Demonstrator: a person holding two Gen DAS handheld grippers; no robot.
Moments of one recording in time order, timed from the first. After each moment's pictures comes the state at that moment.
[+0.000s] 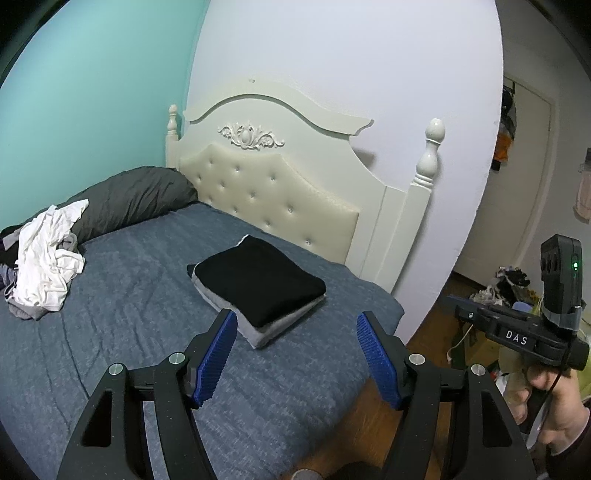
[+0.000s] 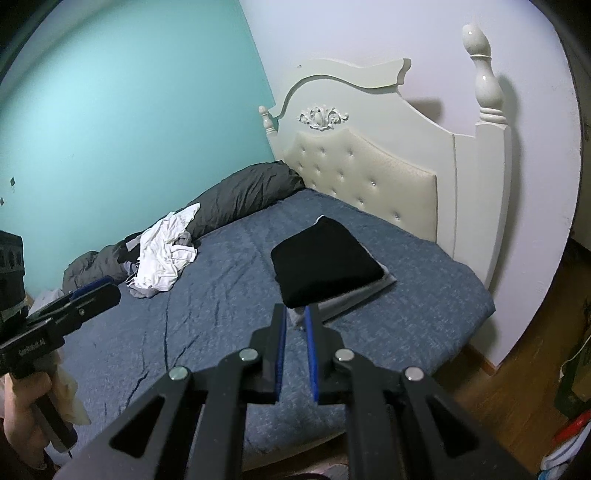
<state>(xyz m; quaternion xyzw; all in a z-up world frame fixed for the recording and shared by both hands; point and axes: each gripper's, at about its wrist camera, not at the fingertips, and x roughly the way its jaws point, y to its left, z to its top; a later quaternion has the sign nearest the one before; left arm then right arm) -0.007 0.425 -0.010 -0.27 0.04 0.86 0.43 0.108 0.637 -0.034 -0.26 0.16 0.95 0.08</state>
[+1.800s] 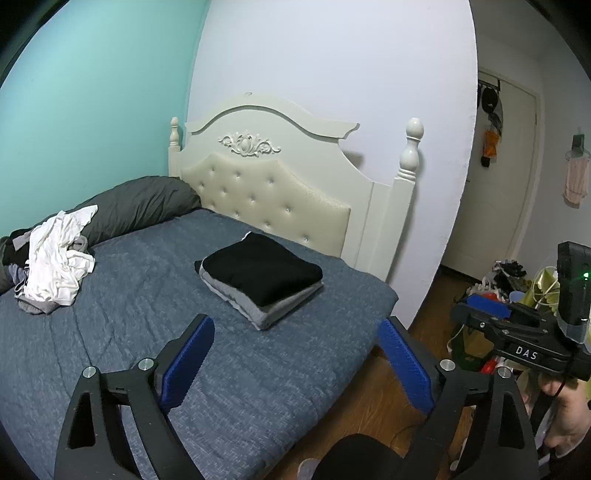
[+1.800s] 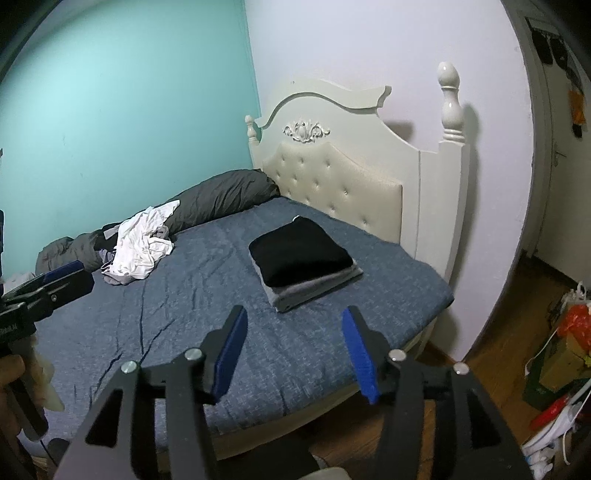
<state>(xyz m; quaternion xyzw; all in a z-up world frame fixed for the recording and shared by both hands) 0.047 0.370 -0.029 -0.24 0.05 0.87 0.43 0.180 0.571 -0.051 -0.24 0.11 0.95 0.16</state>
